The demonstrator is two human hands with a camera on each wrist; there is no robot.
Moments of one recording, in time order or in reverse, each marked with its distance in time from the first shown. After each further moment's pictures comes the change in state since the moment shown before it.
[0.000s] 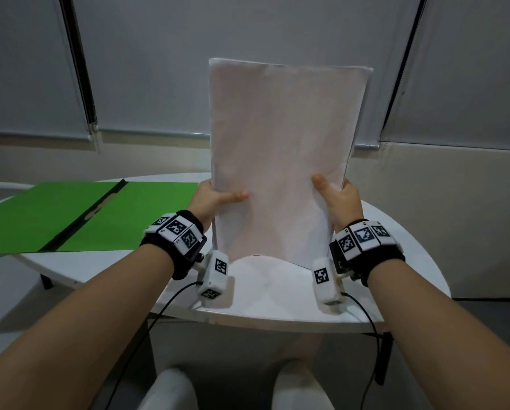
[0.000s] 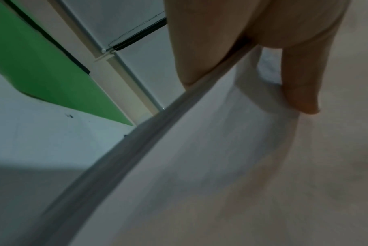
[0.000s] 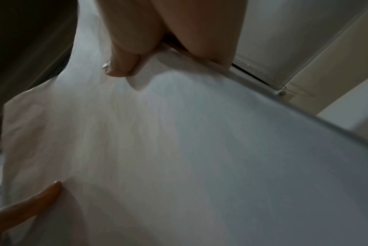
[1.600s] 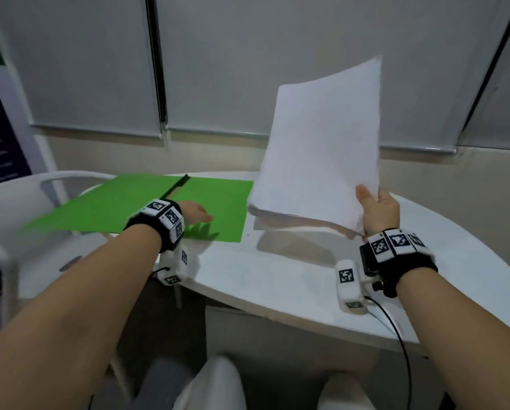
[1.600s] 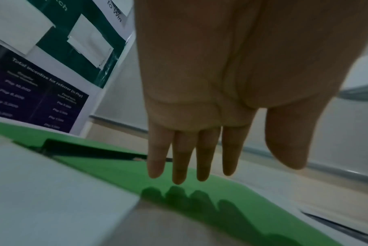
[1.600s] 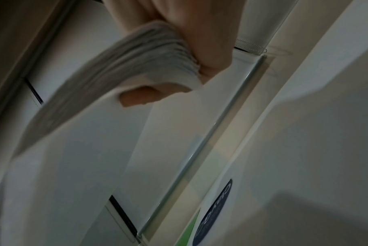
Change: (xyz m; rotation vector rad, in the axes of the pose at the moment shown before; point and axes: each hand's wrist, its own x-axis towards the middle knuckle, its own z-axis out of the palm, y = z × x) left_hand -0.024 0.032 -0.146 1.500 -0.131 -0.652; right_hand 0.008 0.040 0.046 0.000 0.029 0.013
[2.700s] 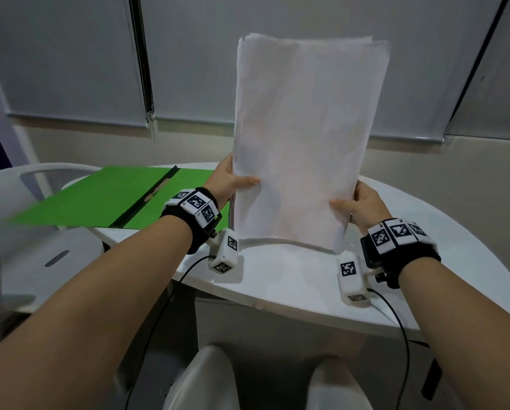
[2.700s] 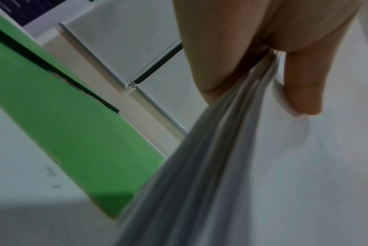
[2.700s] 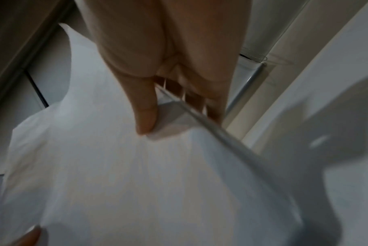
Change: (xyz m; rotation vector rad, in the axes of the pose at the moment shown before) left_hand 0.002 0.087 0.009 -1.421 0.189 0.663; right_hand 0.002 0.003 -0.019 -0.156 -0.389 0.121
